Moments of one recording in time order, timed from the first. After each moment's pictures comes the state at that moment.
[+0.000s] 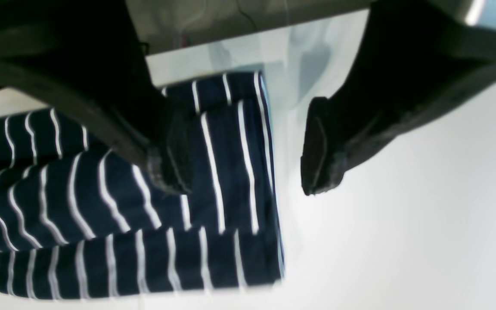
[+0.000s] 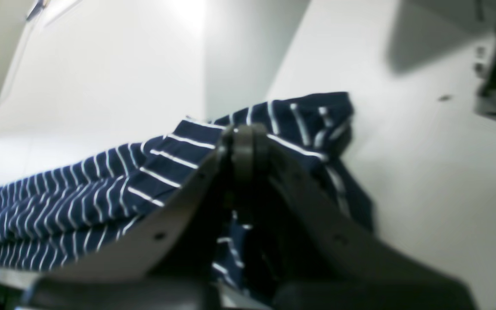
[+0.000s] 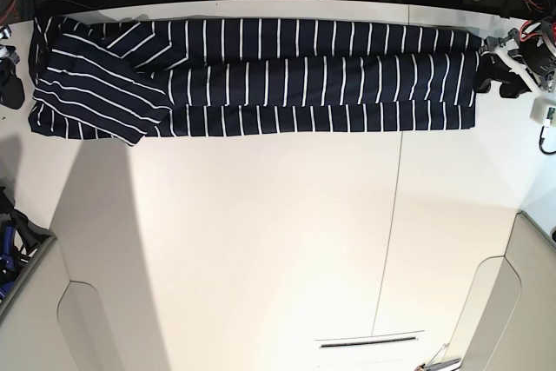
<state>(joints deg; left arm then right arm) 28.7 -27.4 -36.5 100.9 -48.3 -29.4 55.3 -21.6 14.2 53.4 103.4 61.4 33.9 -66.3</state>
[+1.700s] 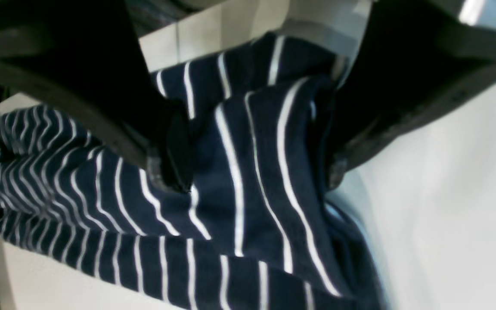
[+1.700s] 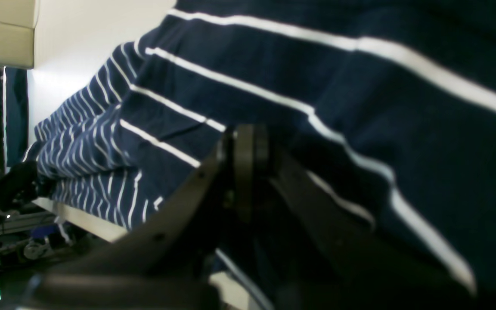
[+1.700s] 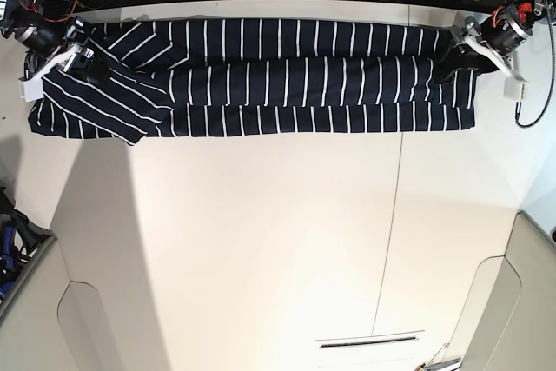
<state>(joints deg) 27.4 -22.5 -28.5 85.6 -55.9 -35.8 44.8 -18.9 14.3 33.0 84.7 60.3 33.5 -63.7</state>
